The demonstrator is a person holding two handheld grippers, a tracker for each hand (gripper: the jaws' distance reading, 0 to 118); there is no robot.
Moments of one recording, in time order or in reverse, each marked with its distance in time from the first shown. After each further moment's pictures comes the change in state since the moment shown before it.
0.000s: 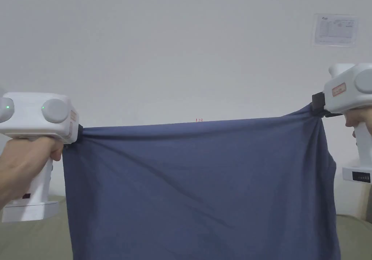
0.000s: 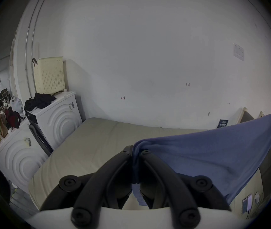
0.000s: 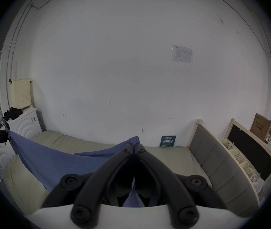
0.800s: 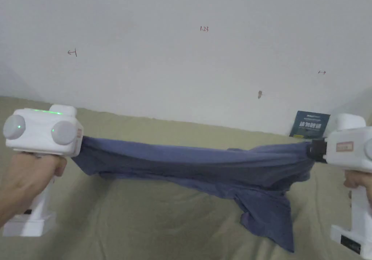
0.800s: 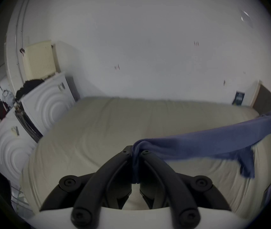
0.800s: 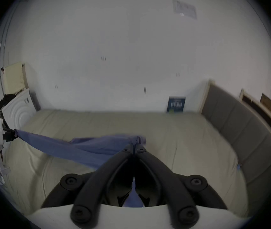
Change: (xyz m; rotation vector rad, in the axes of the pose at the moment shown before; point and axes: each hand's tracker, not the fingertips) left arm 0.039 -0.247 -0.138 -0.262 0.028 -0.134; right arm 0.002 -0.306 -0.086 -0.311 0.094 -0.137
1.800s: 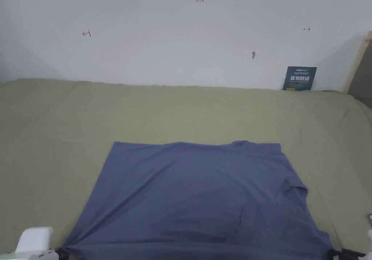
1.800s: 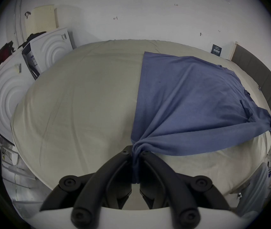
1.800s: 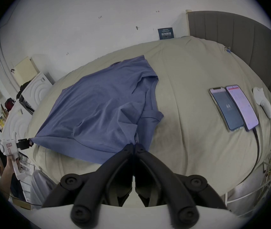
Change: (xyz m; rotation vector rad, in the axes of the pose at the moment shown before) left arm -0.112 -0.348 0.213 -0.195 -0.144 0.027; right arm 0.063 -0.337 0.233 -0.251 0.070 -0.182
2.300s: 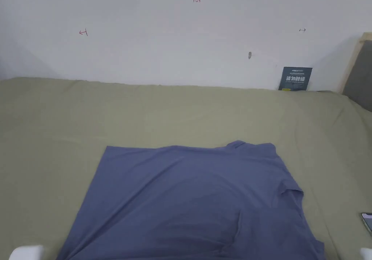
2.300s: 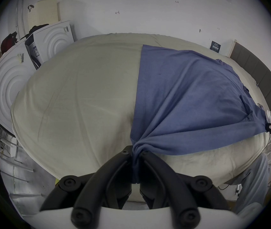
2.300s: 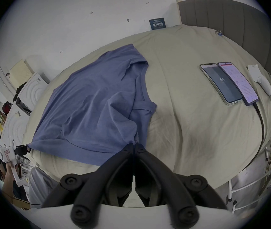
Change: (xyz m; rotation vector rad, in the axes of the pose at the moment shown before) left arm -0.003 -0.019 -0.003 -0.043 -0.001 0.000; right arm 0.002 -0.025 -0.019 -0.058 -0.018 -0.038
